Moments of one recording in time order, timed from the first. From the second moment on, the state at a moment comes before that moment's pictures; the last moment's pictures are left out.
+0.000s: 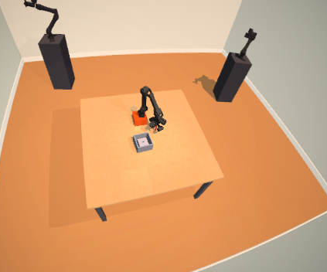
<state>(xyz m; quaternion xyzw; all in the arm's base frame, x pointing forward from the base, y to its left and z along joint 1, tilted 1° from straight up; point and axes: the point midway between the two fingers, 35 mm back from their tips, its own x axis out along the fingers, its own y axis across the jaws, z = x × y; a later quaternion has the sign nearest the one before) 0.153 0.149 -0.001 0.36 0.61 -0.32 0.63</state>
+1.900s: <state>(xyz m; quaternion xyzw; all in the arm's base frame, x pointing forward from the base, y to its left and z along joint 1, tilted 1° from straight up) 0.228 0.123 0.093 0.31 0.57 -0.26 0.71</state>
